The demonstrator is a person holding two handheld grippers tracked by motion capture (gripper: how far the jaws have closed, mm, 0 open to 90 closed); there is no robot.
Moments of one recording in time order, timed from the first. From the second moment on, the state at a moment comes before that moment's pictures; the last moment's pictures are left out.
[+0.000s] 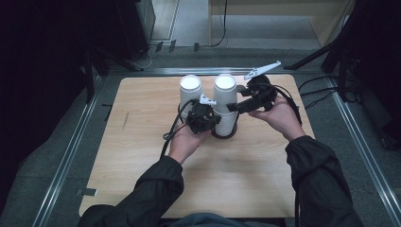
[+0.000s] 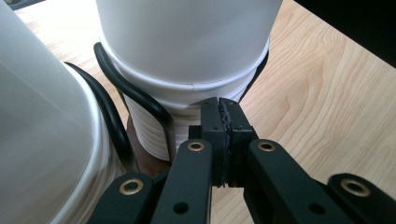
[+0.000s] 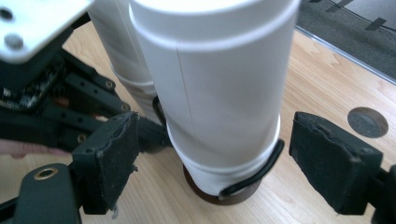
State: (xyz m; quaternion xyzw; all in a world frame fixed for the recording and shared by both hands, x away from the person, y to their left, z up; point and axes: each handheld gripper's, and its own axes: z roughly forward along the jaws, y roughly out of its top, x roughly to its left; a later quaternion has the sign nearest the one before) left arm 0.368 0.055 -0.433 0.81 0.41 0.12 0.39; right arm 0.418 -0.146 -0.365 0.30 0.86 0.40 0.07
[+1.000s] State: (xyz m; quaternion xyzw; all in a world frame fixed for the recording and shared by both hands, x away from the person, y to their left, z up) left arm 0.368 0.056 -0.434 0.81 0.42 0.11 0.39; right arm 0.439 -0.095 -0.344 0.27 0.88 0.36 0.14
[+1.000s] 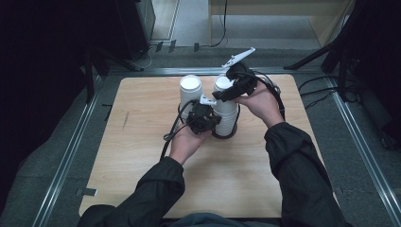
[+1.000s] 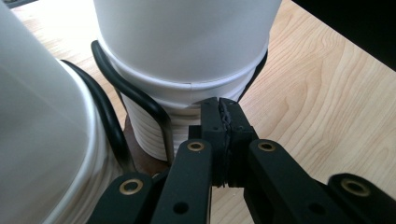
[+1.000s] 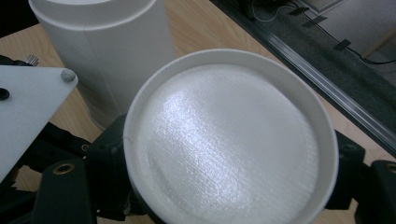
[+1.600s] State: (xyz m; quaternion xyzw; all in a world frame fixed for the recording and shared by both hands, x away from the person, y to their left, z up) left arm 0.369 0.057 -0.434 0.81 0.42 0.11 0.39; right arm 0.435 -0.094 -0.310 0.26 0.88 0.38 0.14
